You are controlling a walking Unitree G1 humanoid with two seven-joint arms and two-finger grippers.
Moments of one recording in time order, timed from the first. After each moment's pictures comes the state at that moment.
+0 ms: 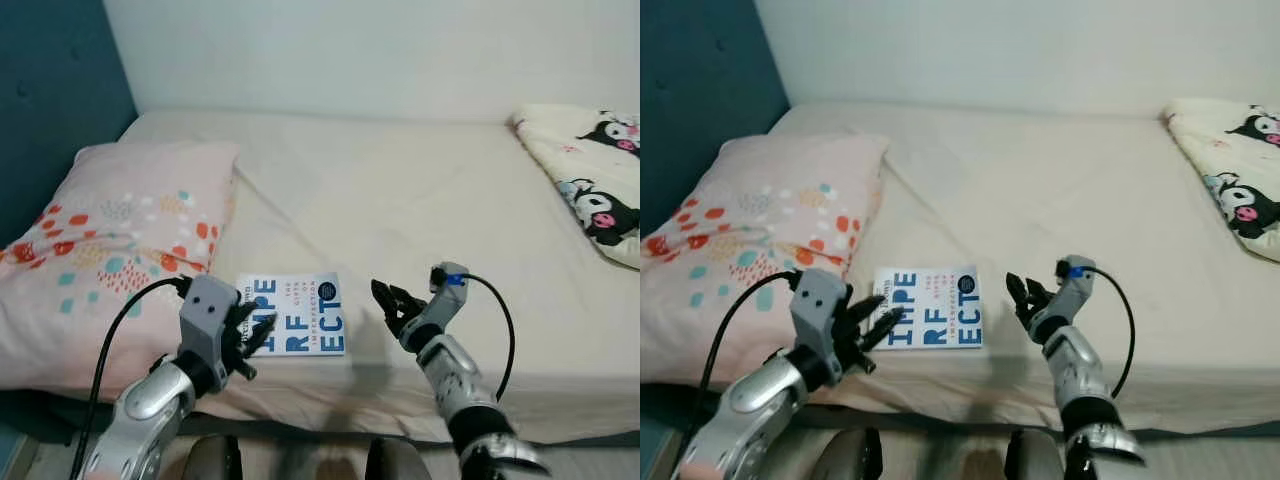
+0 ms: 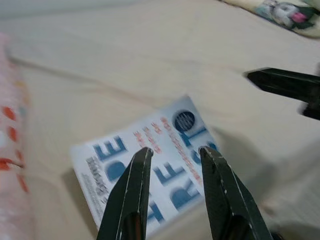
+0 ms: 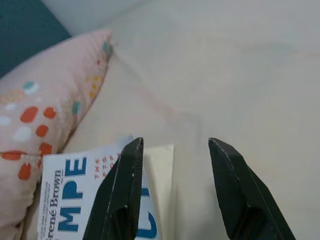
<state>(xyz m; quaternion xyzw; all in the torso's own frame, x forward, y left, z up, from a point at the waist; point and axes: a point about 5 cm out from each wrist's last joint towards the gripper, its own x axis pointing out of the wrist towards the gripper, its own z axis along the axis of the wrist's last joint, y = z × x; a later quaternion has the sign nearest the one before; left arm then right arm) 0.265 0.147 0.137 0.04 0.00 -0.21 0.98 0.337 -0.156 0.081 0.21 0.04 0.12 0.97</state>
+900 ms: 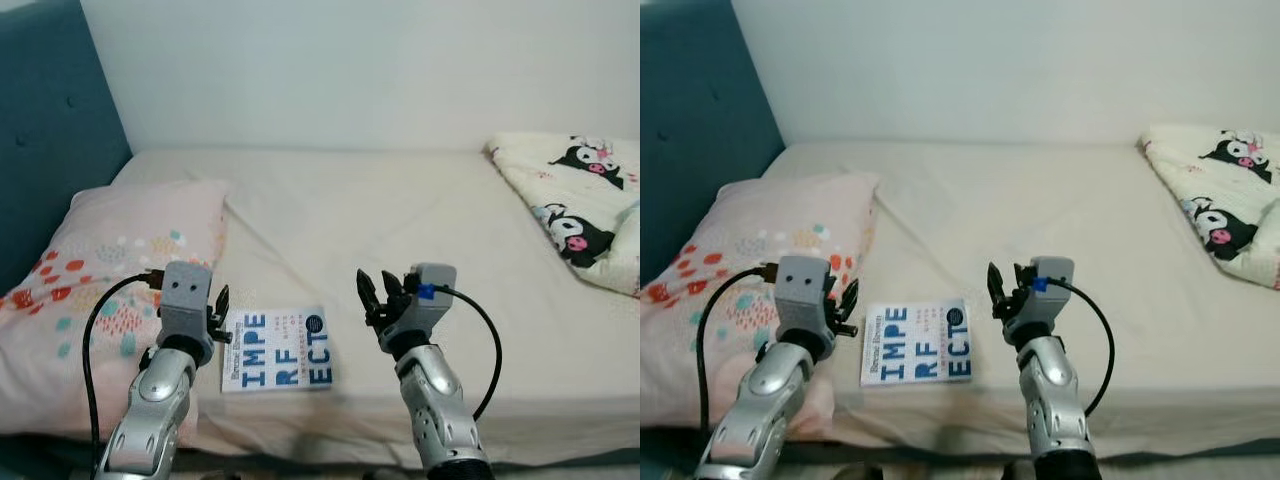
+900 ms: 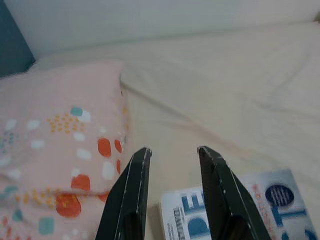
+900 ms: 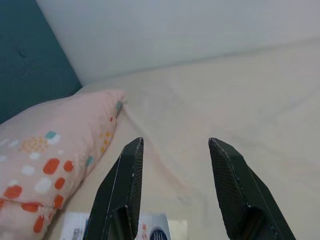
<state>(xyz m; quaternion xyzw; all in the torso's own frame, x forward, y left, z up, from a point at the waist) 0.285 0.167 0.127 0.04 0.00 -0.01 1.00 0.309 -0.118 0.110 0.12 -0.03 0.11 0.99</state>
